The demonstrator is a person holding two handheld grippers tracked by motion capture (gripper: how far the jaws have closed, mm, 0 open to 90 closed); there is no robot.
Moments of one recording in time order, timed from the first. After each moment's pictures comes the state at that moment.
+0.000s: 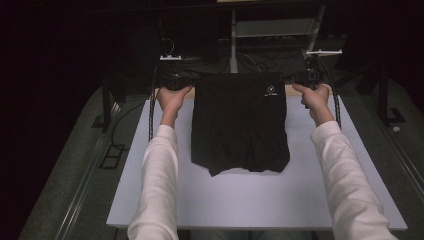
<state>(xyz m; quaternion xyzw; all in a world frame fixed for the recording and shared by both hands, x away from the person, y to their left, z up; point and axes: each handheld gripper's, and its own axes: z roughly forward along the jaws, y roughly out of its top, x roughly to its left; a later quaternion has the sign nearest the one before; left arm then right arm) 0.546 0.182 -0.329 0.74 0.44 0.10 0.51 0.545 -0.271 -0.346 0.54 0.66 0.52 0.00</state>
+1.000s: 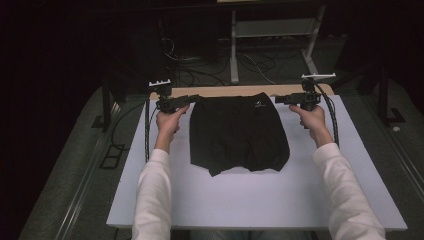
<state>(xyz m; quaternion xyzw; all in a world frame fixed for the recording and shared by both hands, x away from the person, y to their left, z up) 0.506 0.211 -0.393 0.67 0.49 0.04 0.56 0.519 -0.270 -0.409 0.58 0.67 0.47 -0.01</state>
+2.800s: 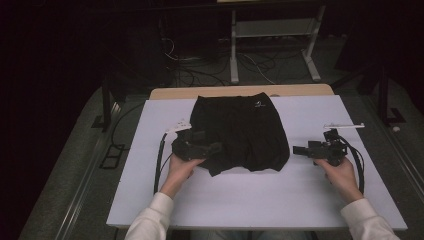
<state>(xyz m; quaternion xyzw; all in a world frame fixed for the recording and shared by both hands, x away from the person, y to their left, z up) 0.364 0.154 -0.414 0.73 0.37 0.03 0.57 0.352 -0.298 -0.443 0.52 0.71 0.47 0.01</state>
